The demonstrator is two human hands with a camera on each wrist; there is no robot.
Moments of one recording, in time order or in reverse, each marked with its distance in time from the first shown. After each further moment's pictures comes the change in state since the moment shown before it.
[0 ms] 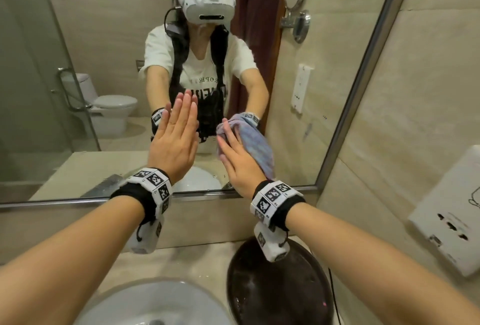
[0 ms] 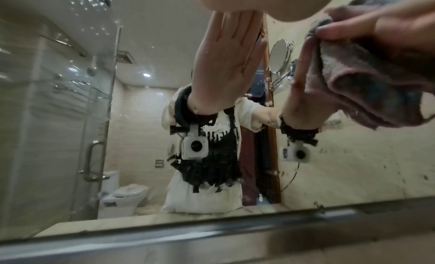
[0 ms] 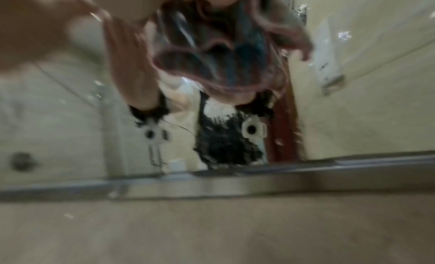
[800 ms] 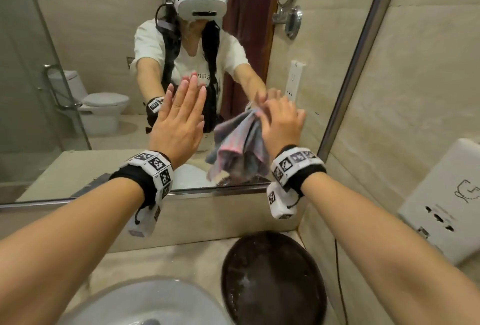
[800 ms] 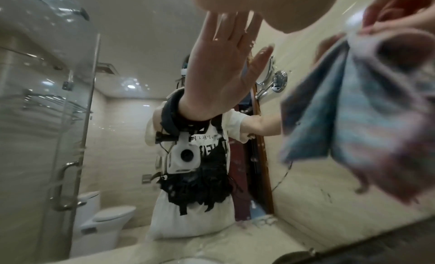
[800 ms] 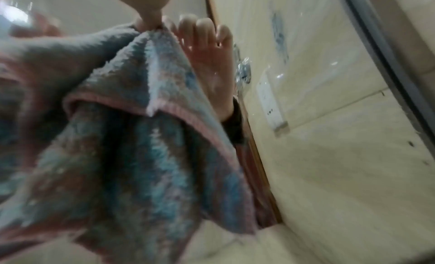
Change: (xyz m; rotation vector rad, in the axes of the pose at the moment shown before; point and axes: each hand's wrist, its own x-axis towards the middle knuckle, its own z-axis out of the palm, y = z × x) left_hand 0.031 0.012 -0.004 0.085 0.035 0.097; right_hand 0.022 0.043 -0.072 -0.622 0.565 0.229
